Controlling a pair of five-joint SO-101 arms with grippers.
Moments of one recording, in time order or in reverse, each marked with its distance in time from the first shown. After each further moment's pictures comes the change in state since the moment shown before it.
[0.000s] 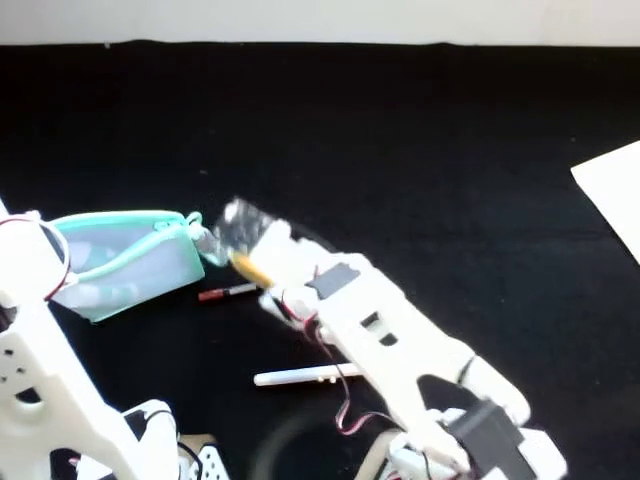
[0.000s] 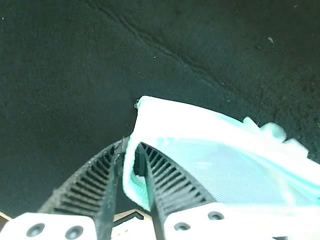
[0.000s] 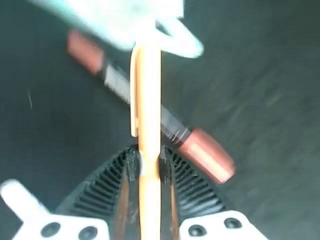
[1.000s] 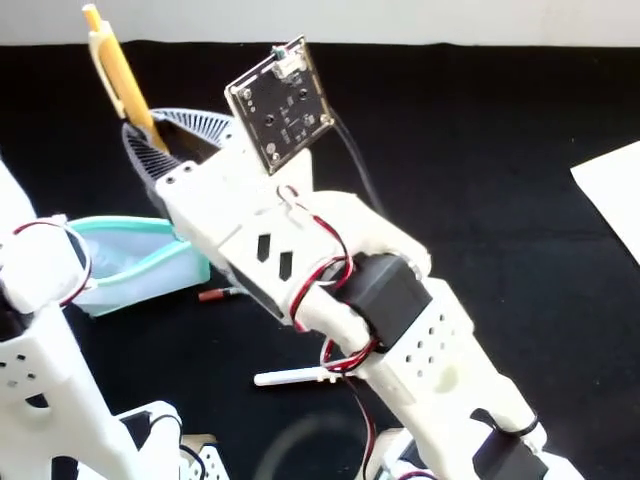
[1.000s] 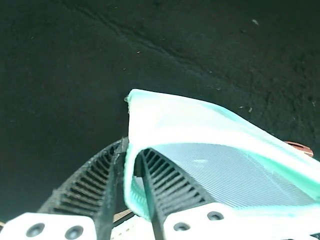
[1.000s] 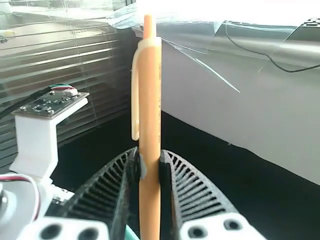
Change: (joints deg) left arm 7.0 -0.2 3.3 -0.8 -0.1; right arm -11.7 -7.6 -48.7 4.5 -25.5
